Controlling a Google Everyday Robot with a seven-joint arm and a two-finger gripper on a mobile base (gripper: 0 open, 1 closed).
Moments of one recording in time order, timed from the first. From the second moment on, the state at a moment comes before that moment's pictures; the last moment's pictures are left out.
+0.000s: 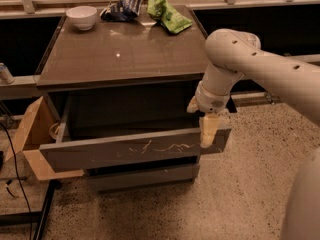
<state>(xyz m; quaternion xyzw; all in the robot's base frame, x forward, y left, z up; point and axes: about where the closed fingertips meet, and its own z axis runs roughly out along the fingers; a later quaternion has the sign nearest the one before) 0.573 -0.133 0.715 -0.74 0.66 0.11 0.05</state>
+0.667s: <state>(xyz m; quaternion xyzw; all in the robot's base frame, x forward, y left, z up) 0.600 -0.124 0.709 -0.75 0.66 0.09 0.06</state>
